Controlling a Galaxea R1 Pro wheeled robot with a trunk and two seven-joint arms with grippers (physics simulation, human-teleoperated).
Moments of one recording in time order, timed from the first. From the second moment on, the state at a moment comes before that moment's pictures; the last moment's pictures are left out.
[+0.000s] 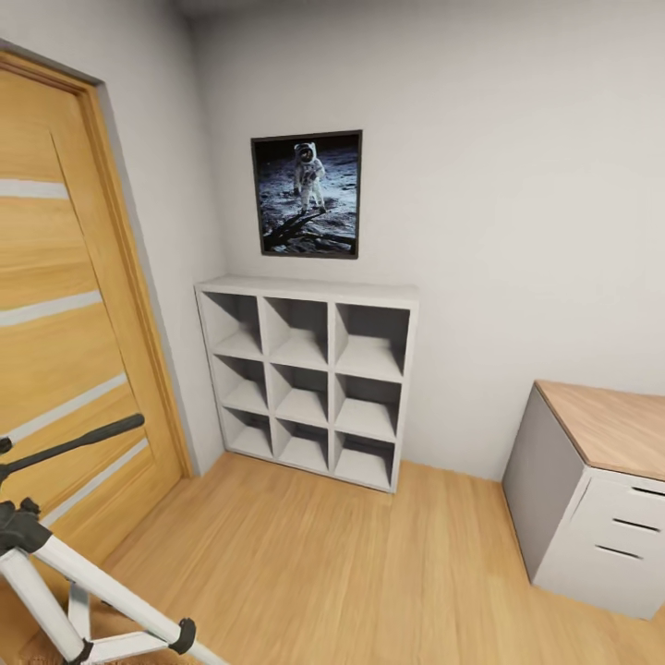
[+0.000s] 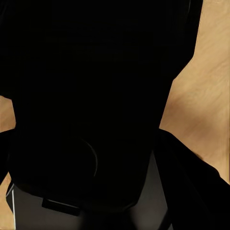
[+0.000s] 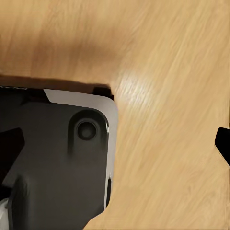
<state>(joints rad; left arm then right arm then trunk) -0.19 0.01 -0.77 -0.01 1.35 -0.09 -0.03 -0.24 -0.14 -0.16 0.03 0.23 -0.04 0.16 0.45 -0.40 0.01</state>
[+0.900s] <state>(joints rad) -0.19 0.01 -0.77 0.00 1.35 -0.09 -0.03 -0.24 -0.14 -0.16 0.03 0.23 -0.04 0.16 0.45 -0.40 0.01</state>
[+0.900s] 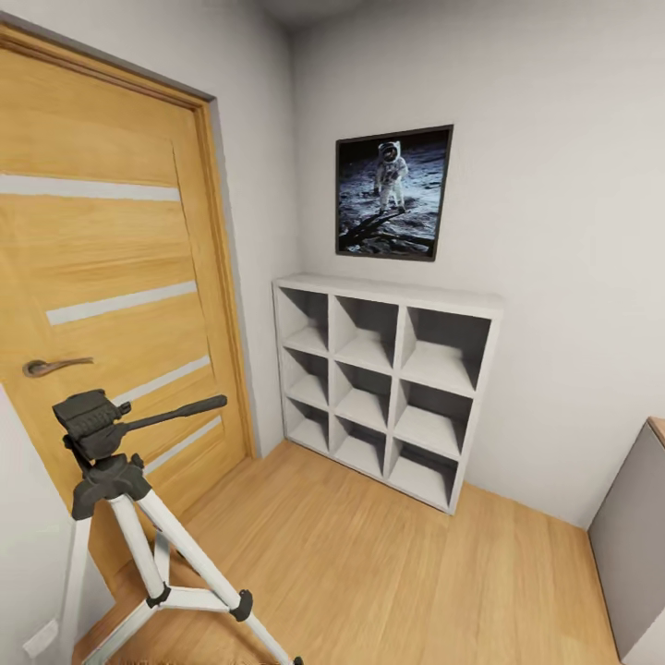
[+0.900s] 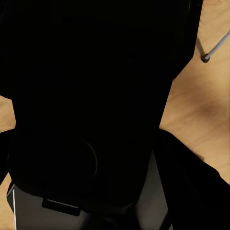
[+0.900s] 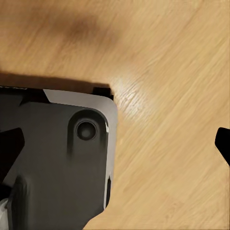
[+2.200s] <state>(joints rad) -0.19 0.01 -0.76 0.00 1.36 -0.09 -0.03 -0.24 -0.14 -0.16 0.03 0.23 -0.04 0.15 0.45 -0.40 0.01</state>
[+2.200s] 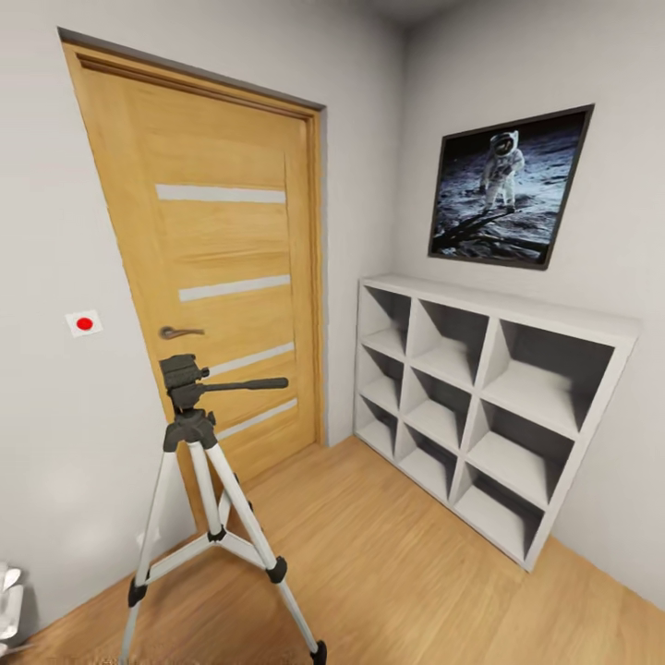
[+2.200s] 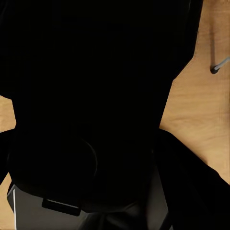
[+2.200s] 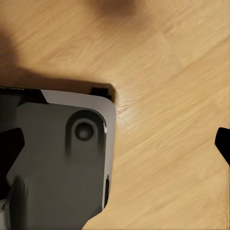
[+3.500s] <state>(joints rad) -0.19 0.01 -0.77 -0.01 1.35 -0.10 -0.03 -0.23 -0.14 -0.16 0.03 0.23 -0.06 0.11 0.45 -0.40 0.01</state>
